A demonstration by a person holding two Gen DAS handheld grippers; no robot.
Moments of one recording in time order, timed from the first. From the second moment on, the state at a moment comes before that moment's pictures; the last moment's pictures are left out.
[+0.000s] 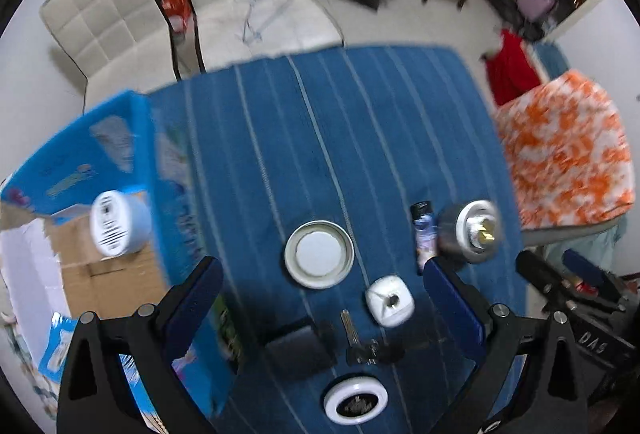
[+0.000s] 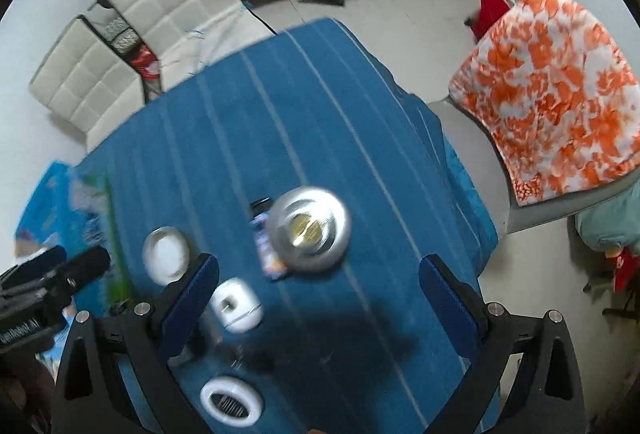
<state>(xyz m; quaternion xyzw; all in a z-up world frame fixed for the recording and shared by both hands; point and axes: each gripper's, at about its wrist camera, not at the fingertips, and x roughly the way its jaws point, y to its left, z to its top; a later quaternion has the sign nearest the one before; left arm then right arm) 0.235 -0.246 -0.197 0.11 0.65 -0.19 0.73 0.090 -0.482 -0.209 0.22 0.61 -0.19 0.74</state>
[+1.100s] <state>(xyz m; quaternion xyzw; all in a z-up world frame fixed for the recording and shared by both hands) 0.242 -0.281 -0.320 0.15 0.71 -0.15 0.67 0.136 -0.485 -0.325 0.22 0.68 -0.16 0.68</state>
